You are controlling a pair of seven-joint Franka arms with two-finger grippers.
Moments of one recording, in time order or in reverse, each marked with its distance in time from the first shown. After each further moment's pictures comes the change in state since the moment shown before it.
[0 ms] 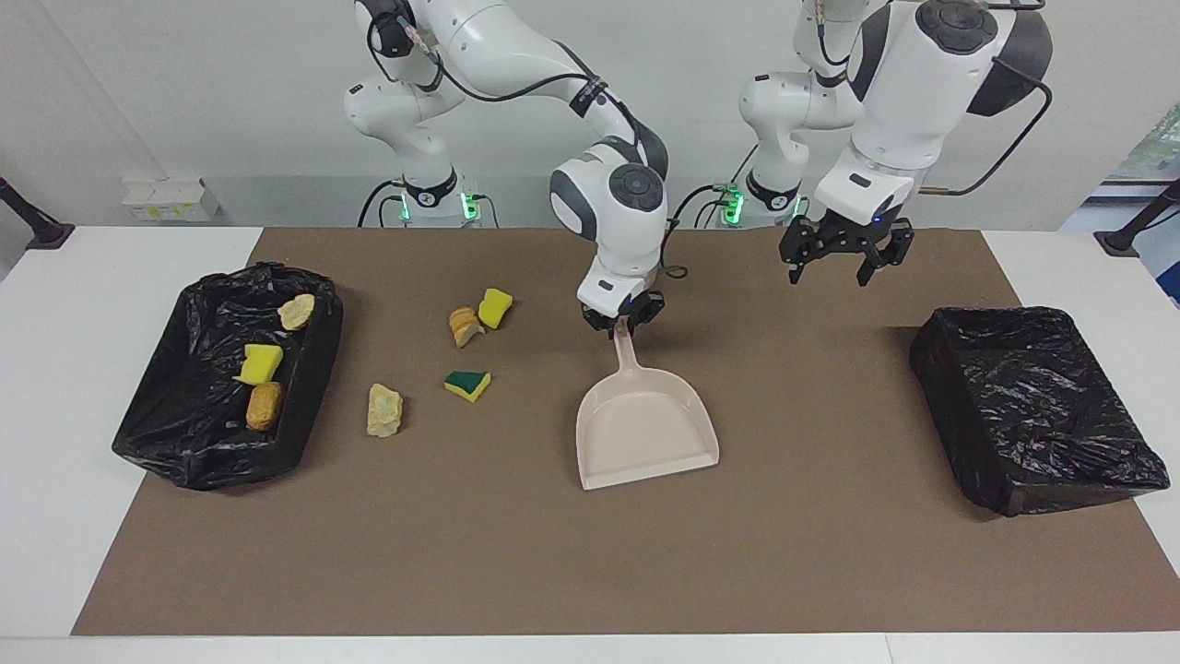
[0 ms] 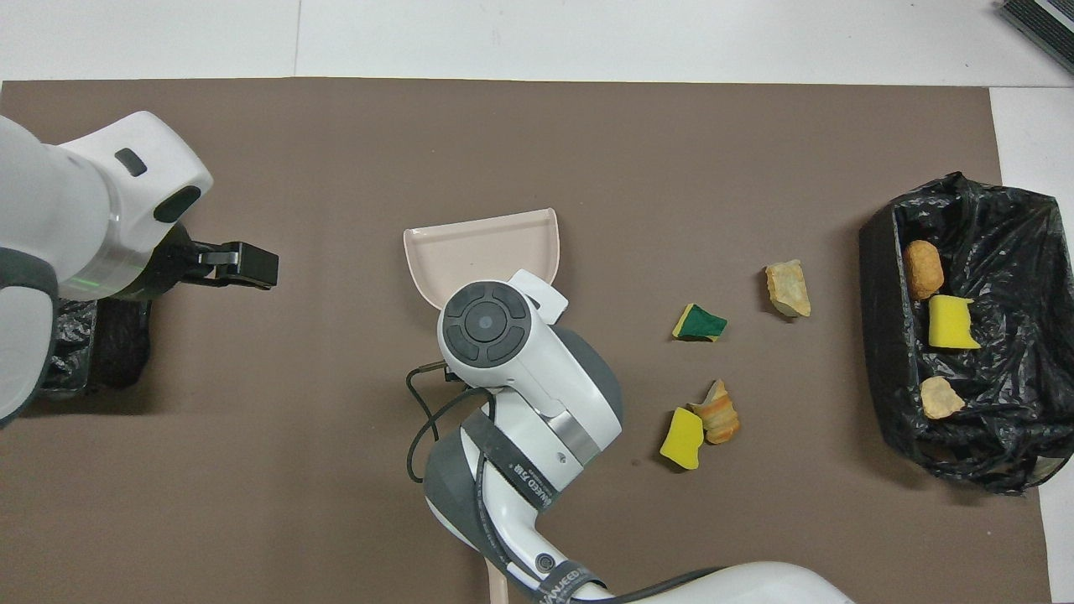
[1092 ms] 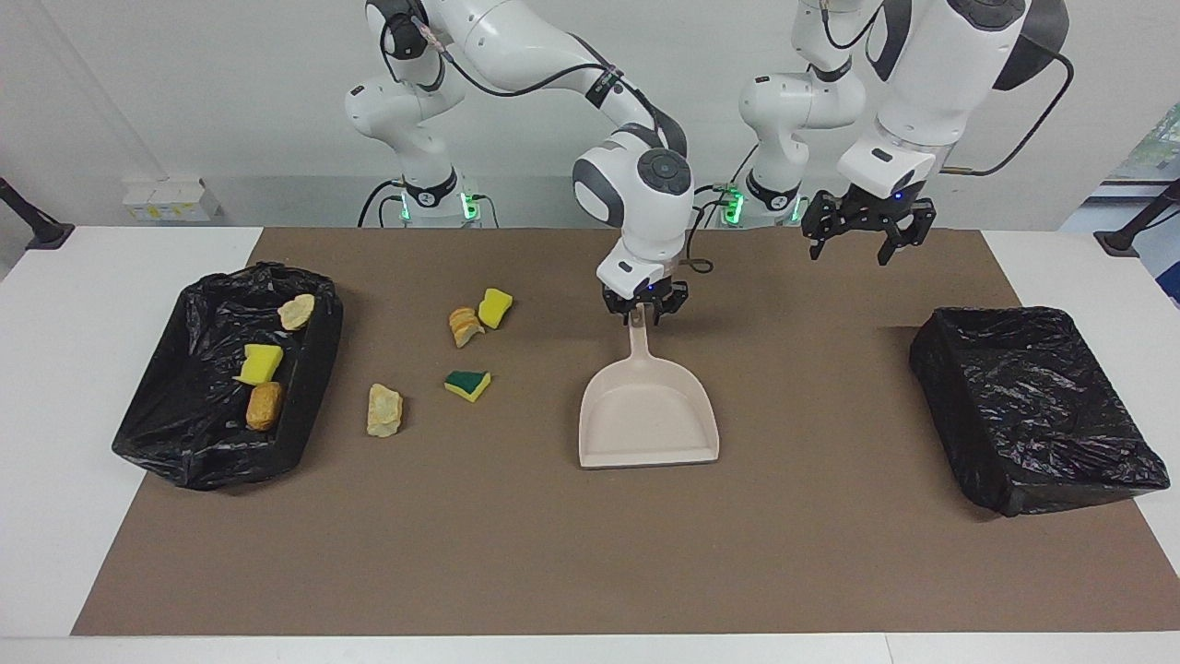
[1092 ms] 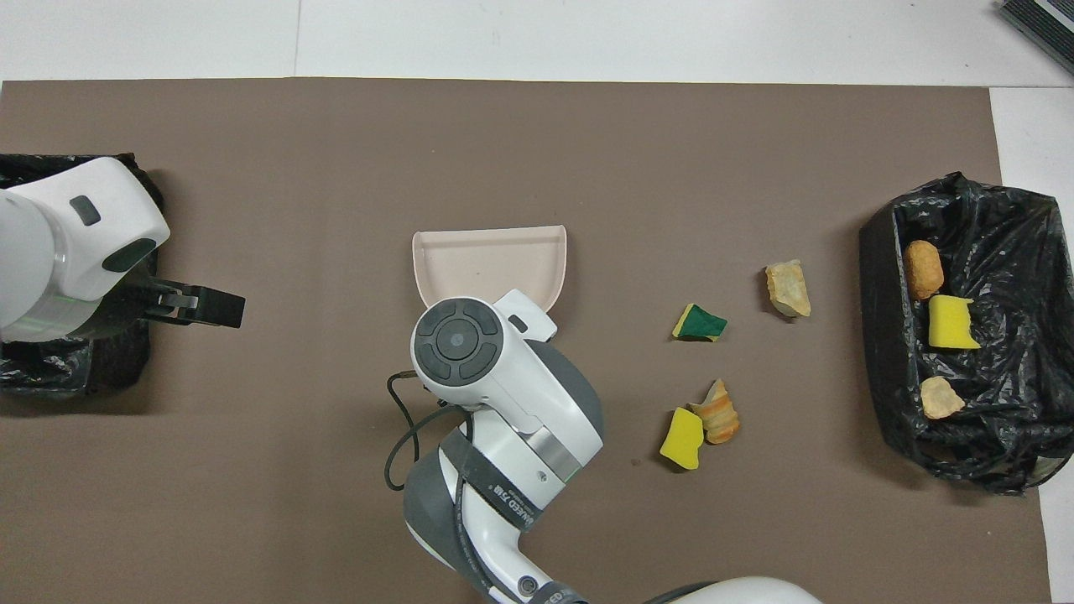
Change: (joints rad) left arm 0.043 -0.091 0.004 -0.102 -0.033 -0.003 0.160; right arm 0.030 -0.001 0.009 0.012 0.005 -0.044 0.170
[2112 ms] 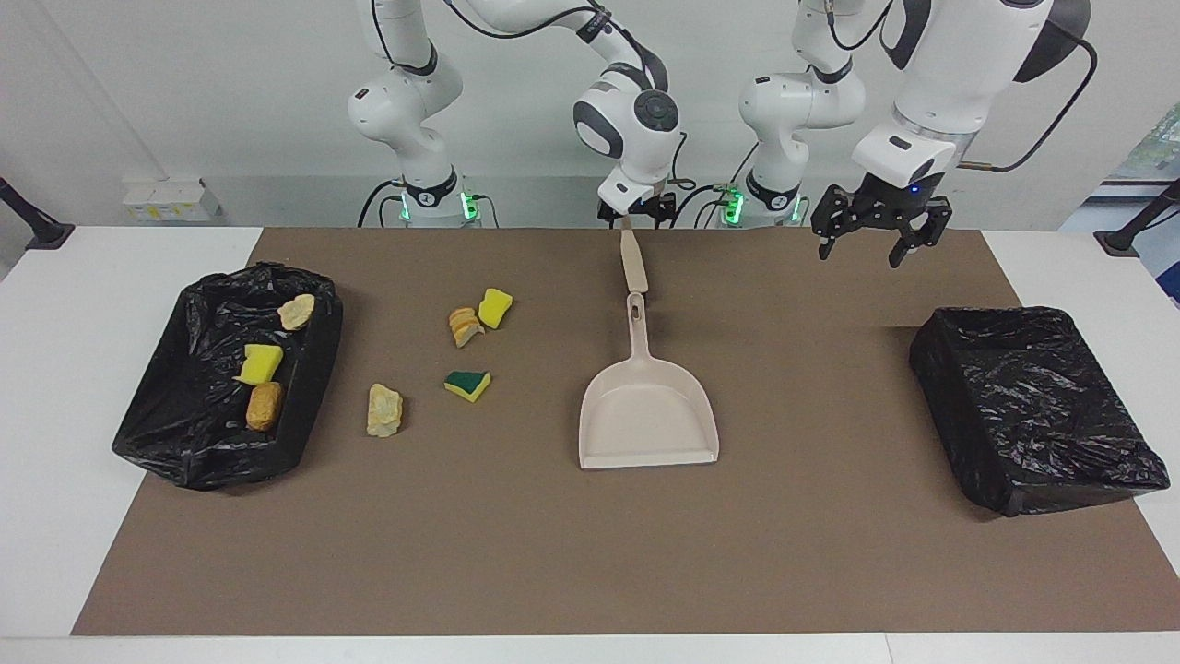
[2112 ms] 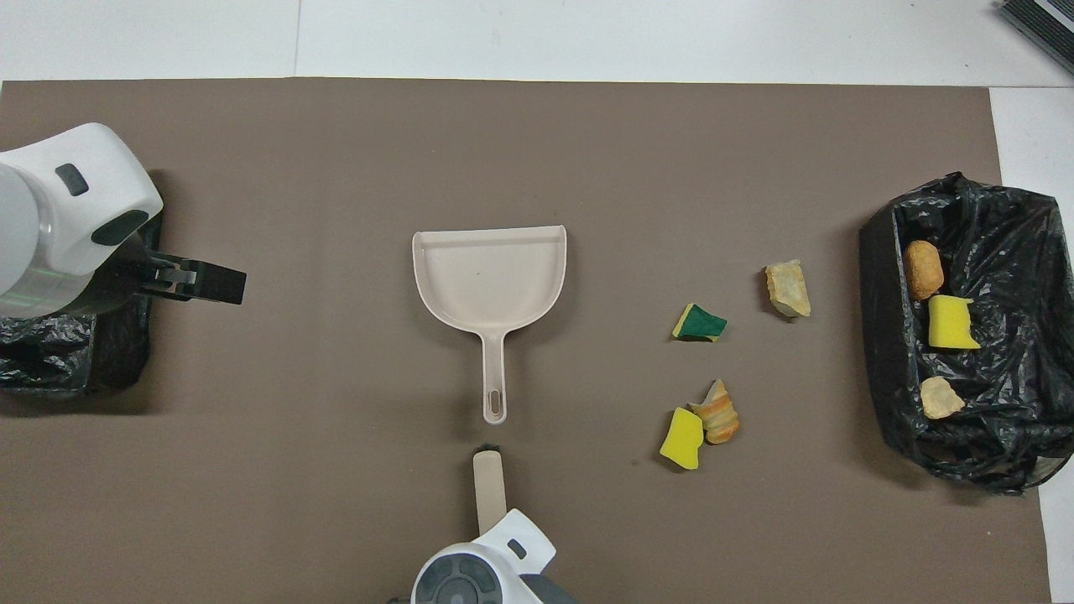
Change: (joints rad) left arm -0.001 0.041 -0.019 0.087 -0.005 -0.005 0.000; right arm 0.200 -0.360 0.085 -0.590 0.256 0.134 0.134
